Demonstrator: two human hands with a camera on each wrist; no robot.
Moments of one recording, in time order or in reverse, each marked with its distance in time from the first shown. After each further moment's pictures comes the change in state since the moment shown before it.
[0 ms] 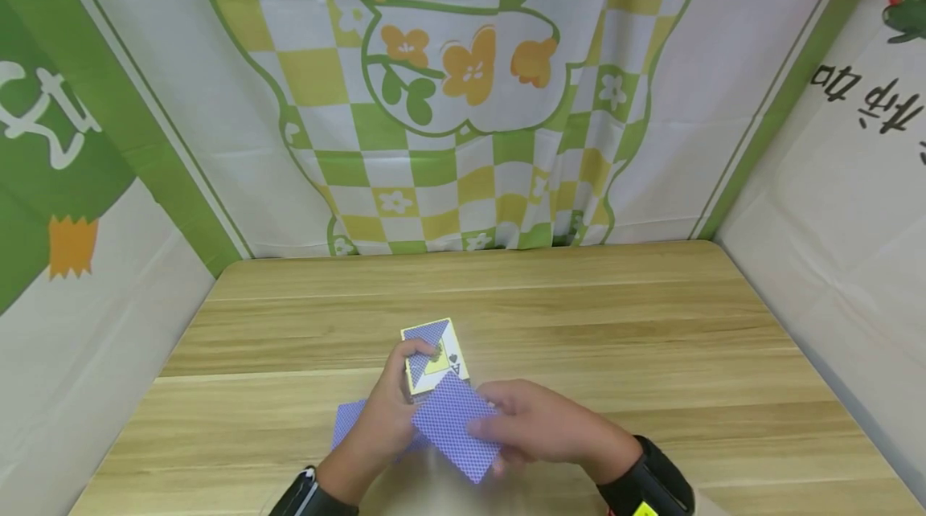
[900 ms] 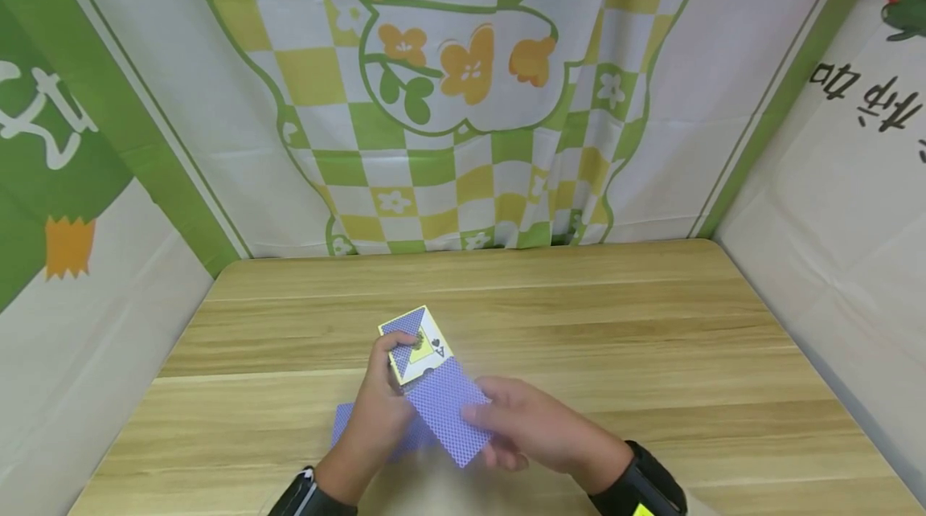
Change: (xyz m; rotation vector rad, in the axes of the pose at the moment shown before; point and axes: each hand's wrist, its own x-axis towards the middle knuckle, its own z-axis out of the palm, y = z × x) left_hand 0.000 -0.001 -0.002 -0.039 0.189 0.038; right_hand 0.004 0.006 0.008 0.290 -0.026 -0.016
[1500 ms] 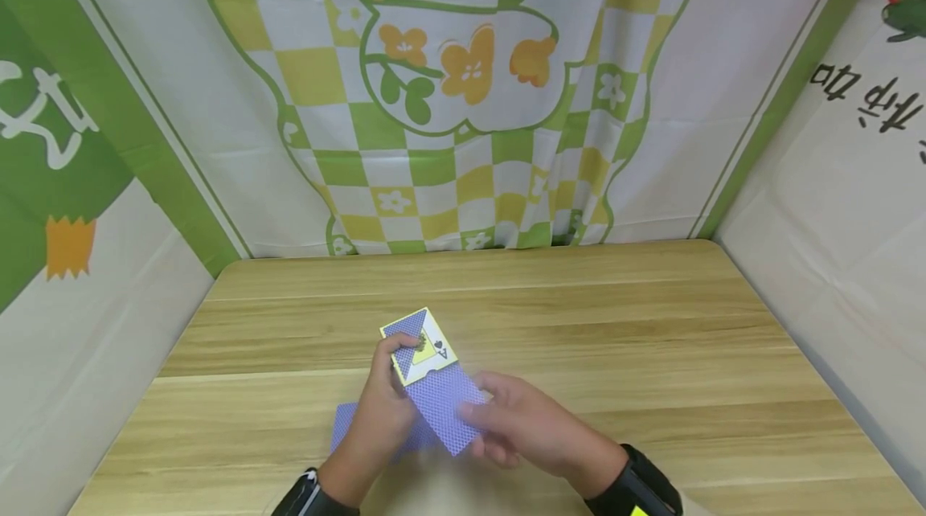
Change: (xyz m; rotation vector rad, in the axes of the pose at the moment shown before) left_hand 0.000 -0.002 0.004 0.033 0.011 0.053; right_hand 0.006 0.004 0.004 0.076 0.088 -0.010
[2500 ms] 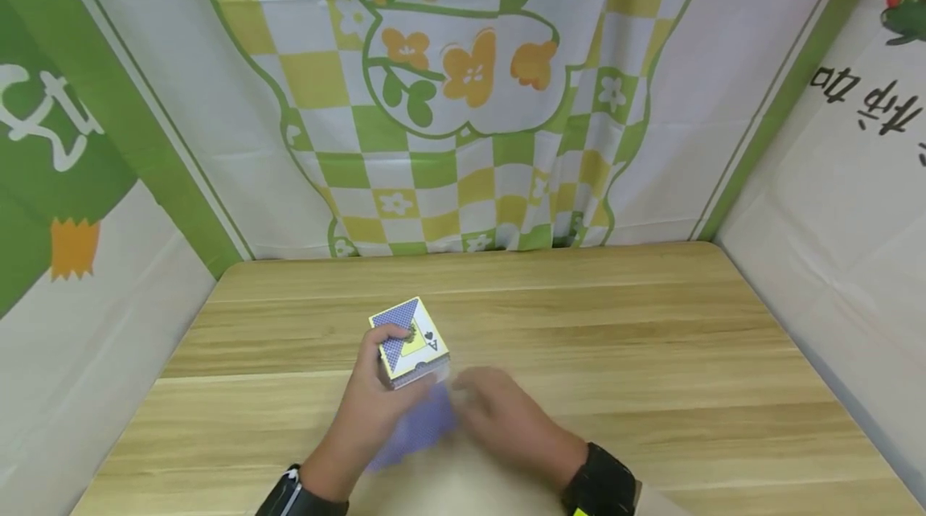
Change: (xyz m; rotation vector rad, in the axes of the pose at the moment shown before) left_hand -0.002 0.023 -0.011 0.039 0.015 -0.033; right_hand 0.048 0.069 -0.018 -0.914 0.342 -0.213
